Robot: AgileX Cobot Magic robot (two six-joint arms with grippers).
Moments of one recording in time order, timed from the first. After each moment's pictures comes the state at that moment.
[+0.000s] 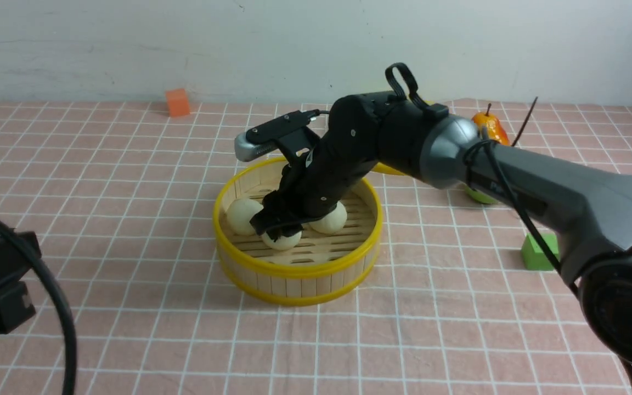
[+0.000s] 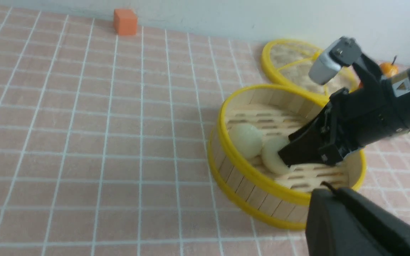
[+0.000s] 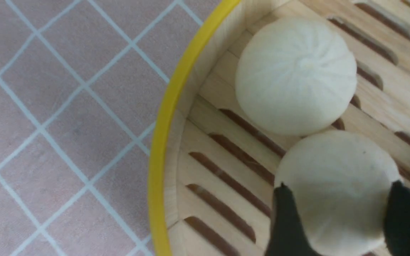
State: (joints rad) right arm 0.60 2.28 -2.04 0.27 0.83 -0.22; left arm -0.34 0.55 -0.53 0.17 0.30 -0.45
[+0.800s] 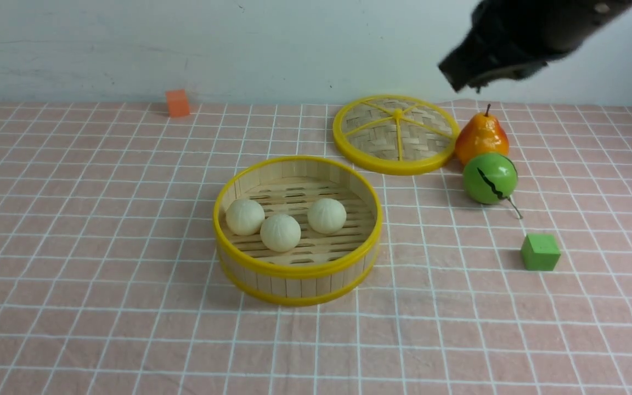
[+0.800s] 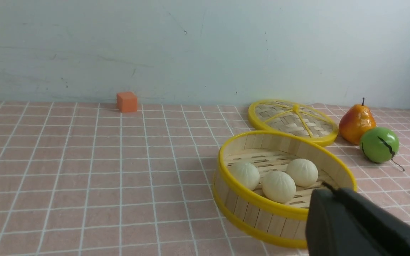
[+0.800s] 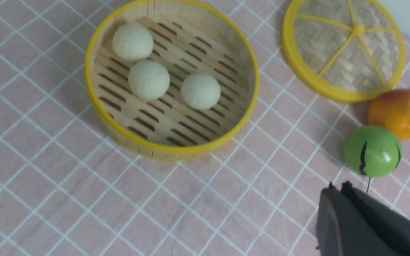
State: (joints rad) right arm 0.60 1.50 -1.76 -0.11 1.16 -0.04; left arm -0.34 0.16 -0.35 0.16 0.31 -0.32
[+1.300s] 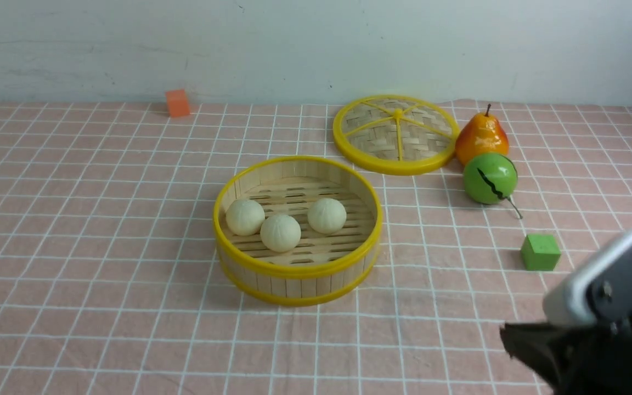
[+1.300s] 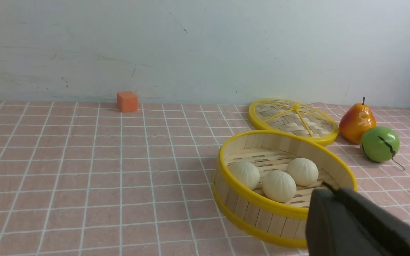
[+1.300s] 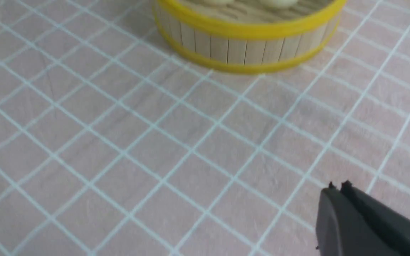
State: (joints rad) right arm 0.60 0.92 -0.38 0.07 0.13 0.00; left arm -0.34 0.16 -0.35 0.16 0.31 -0.32
